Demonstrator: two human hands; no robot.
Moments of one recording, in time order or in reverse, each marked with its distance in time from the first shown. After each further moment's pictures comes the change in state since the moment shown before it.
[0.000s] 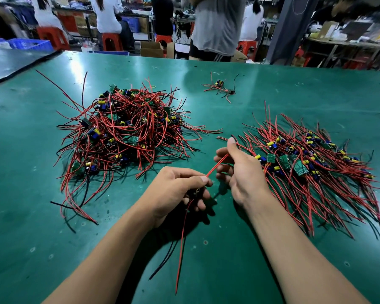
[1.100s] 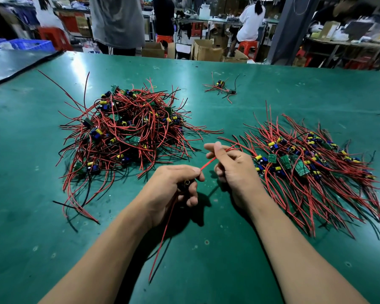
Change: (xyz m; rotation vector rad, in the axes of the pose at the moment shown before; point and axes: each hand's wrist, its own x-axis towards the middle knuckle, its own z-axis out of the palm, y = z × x) left_hand 0.003 0.002 -0.006 -0.156 0.028 -0.019; right_hand 0.002 0.014 -0.003 -0.198 -0.209 -0.171
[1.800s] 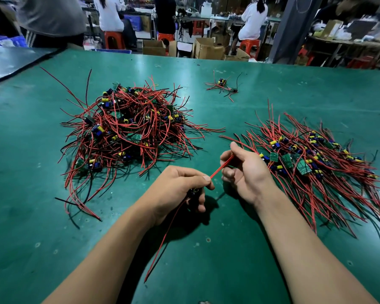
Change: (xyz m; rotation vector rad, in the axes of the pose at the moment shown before) left_hand -0.001 -0.006 0.000 0.157 -0.071 0.013; right_hand 0.004 -0.016 -0.011 0.302 0.068 0.309
